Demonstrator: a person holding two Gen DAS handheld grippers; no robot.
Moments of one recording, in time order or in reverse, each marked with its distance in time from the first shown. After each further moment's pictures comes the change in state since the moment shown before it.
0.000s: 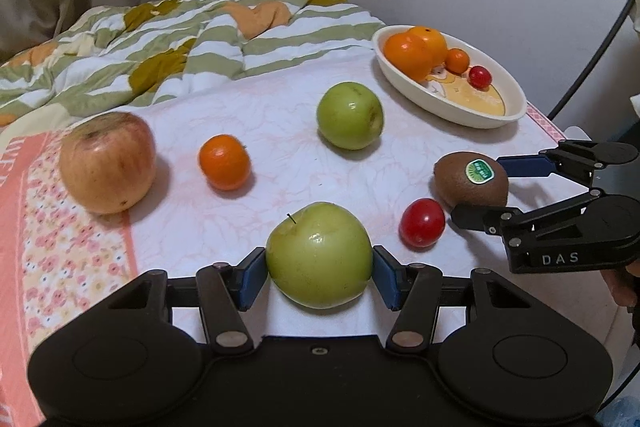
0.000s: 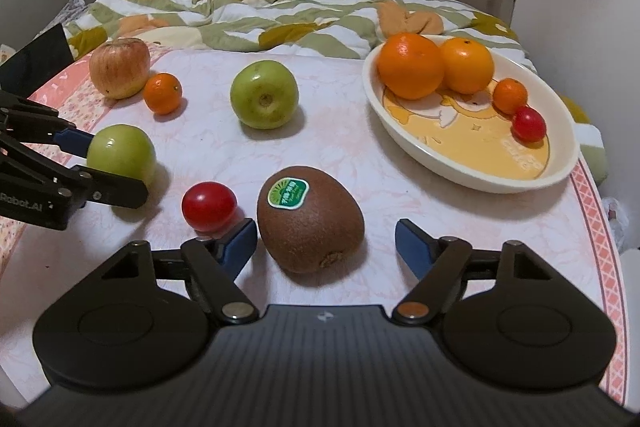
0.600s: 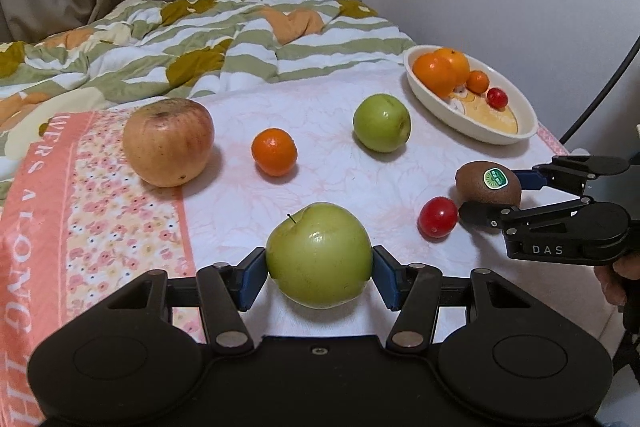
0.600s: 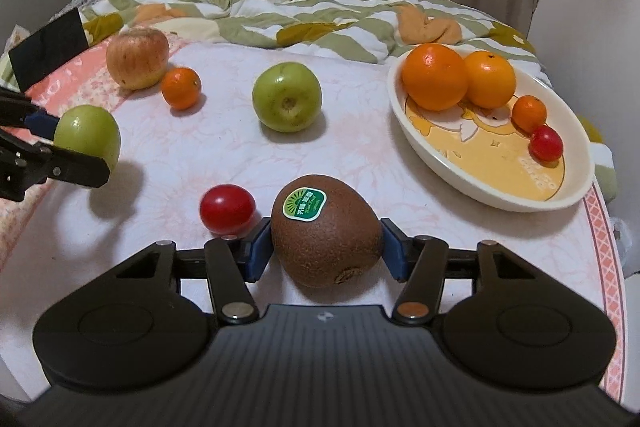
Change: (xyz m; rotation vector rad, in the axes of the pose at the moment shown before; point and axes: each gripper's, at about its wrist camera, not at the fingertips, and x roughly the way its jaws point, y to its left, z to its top) left arm -0.039 0.013 -0.014 -0.083 -0.033 0.045; right arm -0.003 0.009 0.005 -0.047 0.000 0.024
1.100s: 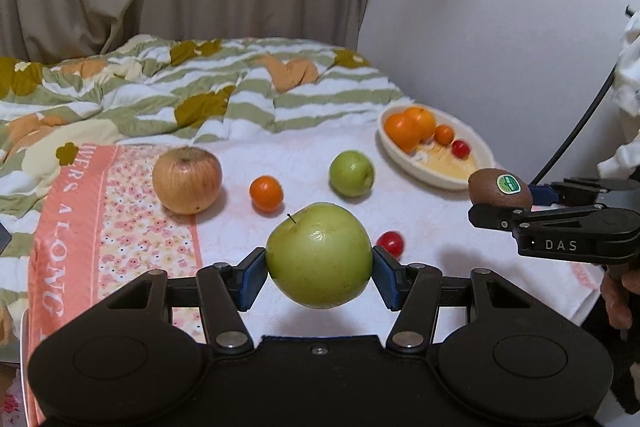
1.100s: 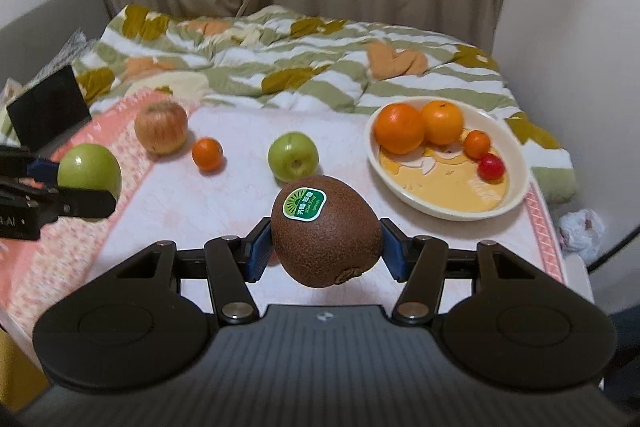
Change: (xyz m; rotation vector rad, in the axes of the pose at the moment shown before) left arm -0.078 -0.017 -0.005 -0.036 -0.141 -0.021; right arm -0.095 0.013 0.017 0.108 -0.092 -0.059
